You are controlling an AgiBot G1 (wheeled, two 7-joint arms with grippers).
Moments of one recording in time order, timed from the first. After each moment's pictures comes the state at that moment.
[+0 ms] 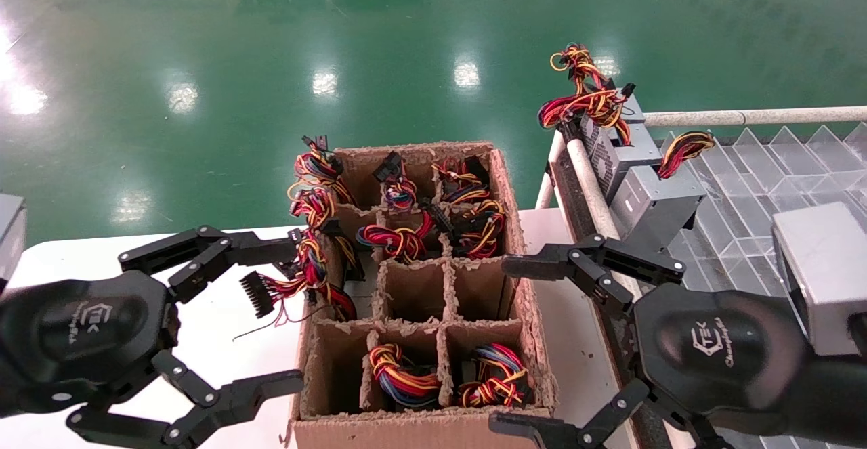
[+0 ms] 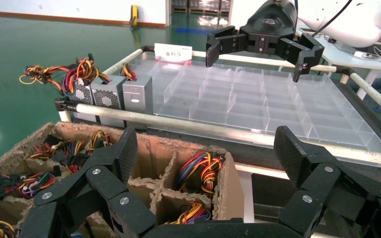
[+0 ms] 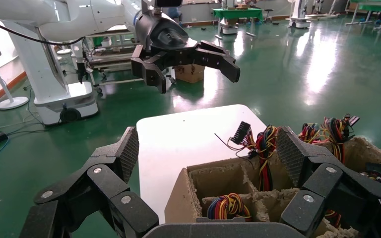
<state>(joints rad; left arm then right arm) -1.10 0.55 0.43 -1.23 0.62 1.41 -0.10 1.07 -0.61 -0.28 1.28 -0.73 -1.50 0.19</state>
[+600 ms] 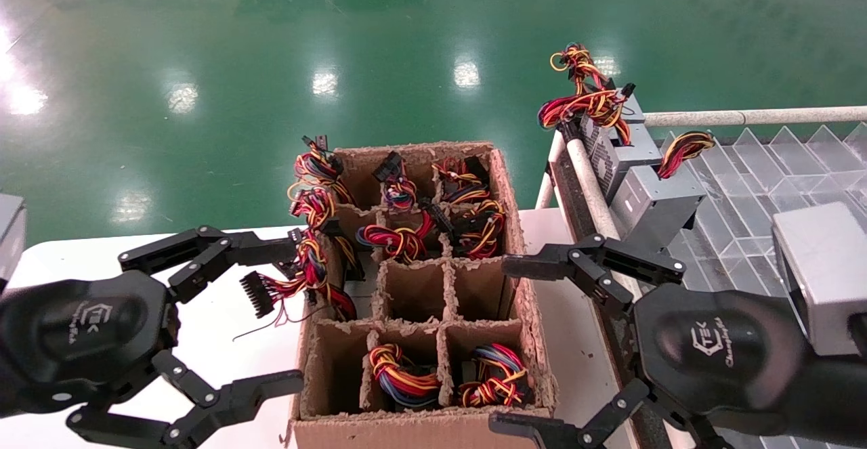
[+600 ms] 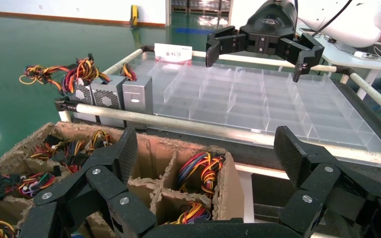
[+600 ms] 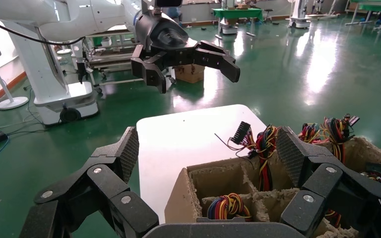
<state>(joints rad) -1.10 0.55 0.43 -1.23 0.62 1.41 -0.10 1.07 -0.61 -0.28 1.28 -0.73 -1.50 0.19</state>
